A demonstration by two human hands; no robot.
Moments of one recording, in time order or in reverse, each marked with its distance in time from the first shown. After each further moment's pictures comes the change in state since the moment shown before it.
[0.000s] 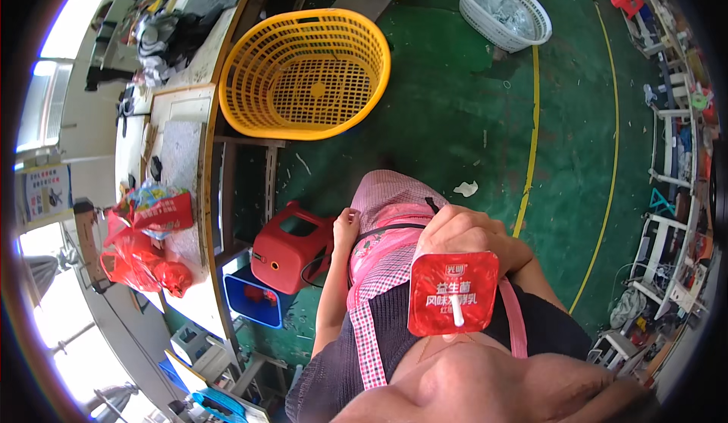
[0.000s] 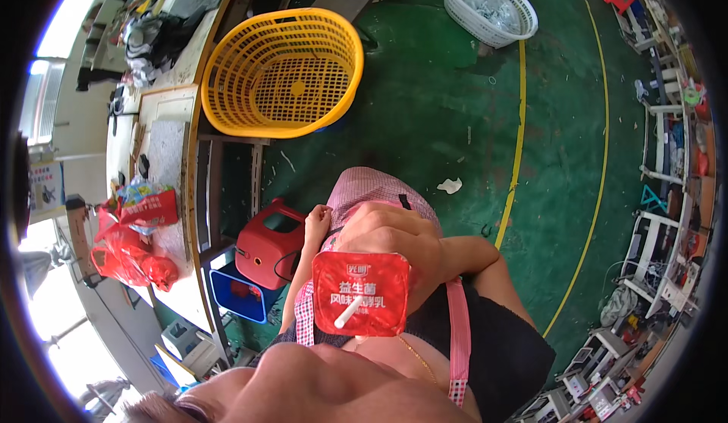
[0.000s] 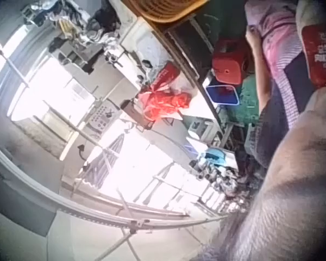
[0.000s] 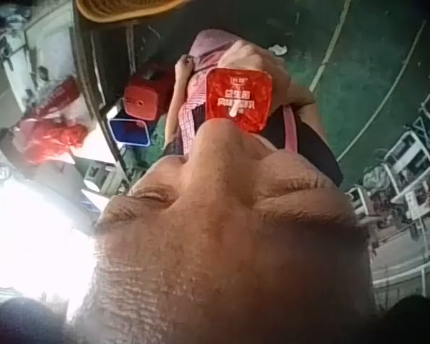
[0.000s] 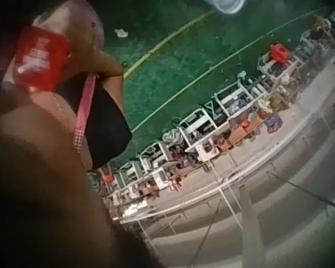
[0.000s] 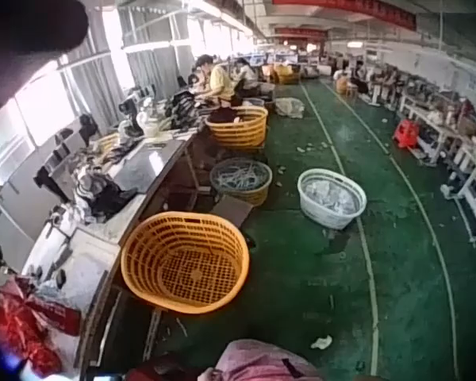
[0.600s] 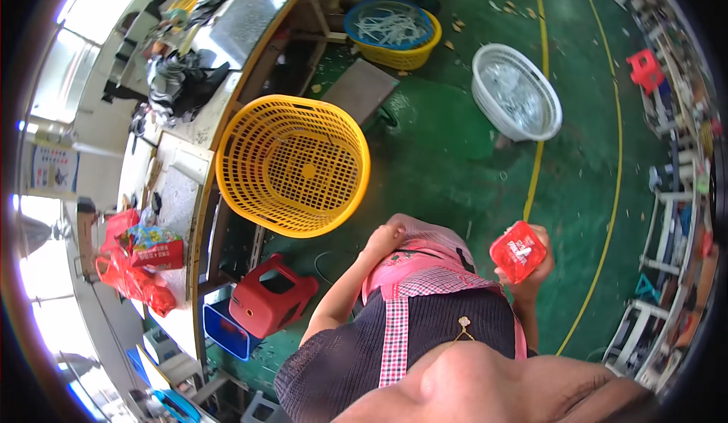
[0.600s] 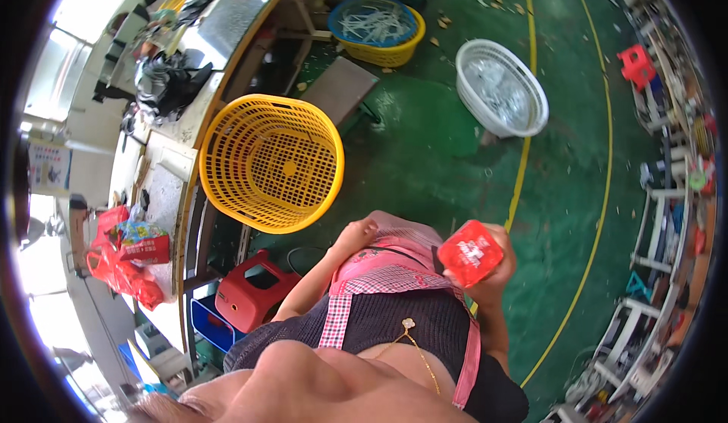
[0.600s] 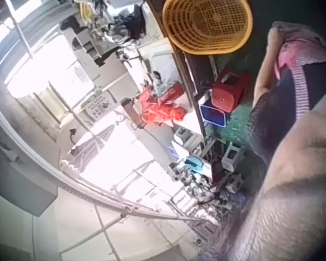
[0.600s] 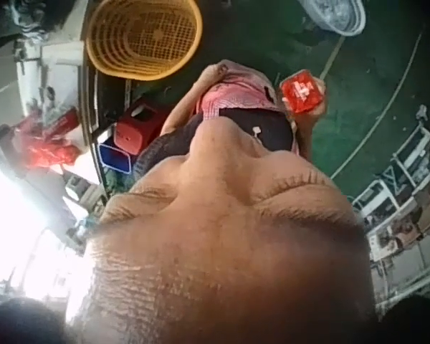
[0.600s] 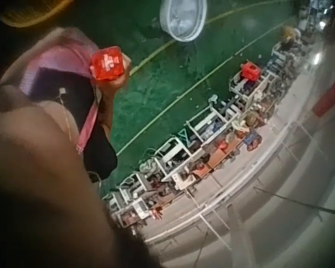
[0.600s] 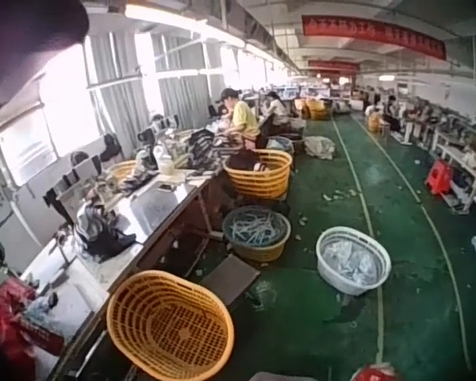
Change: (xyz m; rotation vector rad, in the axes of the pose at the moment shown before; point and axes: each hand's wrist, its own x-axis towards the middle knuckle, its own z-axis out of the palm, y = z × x) left_hand 0.185 0.254 0.112 0.031 -0.245 0.365; right_hand 0.001 0.077 -0.278 -0.574 0.417 0.324
